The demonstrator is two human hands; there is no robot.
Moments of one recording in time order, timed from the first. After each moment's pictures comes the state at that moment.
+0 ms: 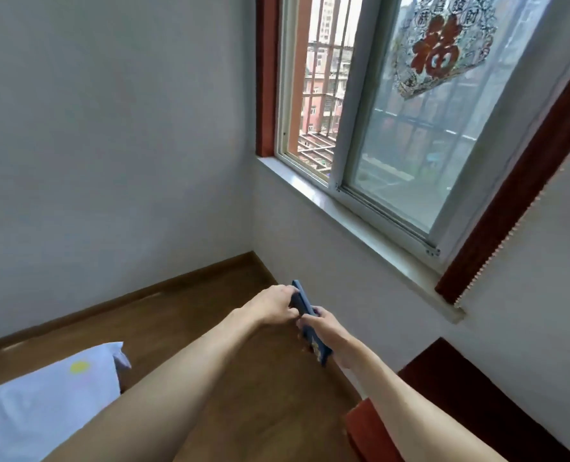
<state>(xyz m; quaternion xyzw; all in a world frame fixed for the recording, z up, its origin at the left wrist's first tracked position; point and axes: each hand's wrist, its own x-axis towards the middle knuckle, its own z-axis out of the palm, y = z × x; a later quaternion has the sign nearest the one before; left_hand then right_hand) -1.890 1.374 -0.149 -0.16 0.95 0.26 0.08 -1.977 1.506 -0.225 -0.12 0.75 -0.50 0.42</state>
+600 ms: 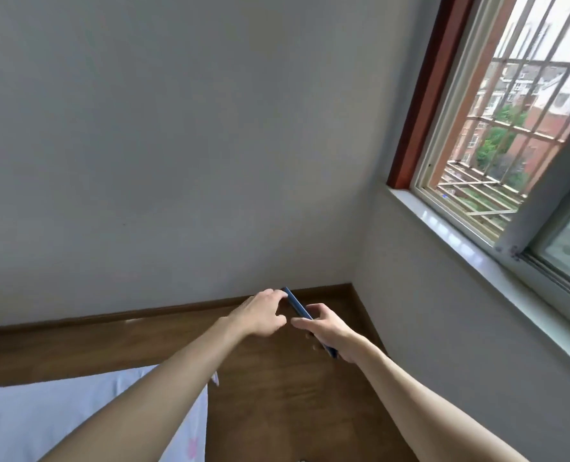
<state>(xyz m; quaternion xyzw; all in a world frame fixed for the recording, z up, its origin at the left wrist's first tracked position) -1.805 1.045 -0.162 -0.37 0.89 0.25 0.04 -1.954 1.140 -0.216 -0.33 0.75 -0.36 0.45</state>
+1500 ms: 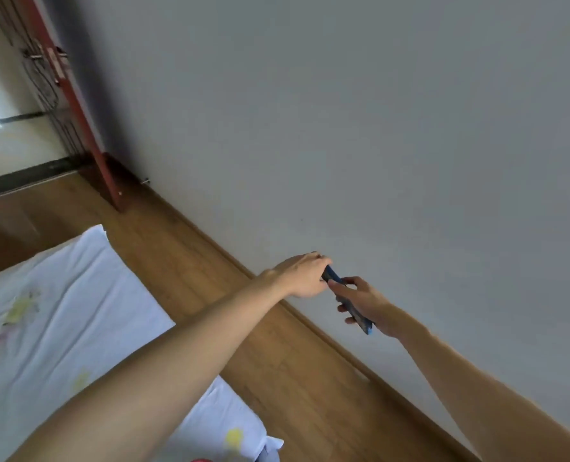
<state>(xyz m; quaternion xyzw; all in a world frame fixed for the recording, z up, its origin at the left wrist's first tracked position) -1.675 0.559 -0.181 -0.62 0.75 0.23 -0.05 -1.852 0.529 -0.222 -0.58 0.60 -0.09 0.54</state>
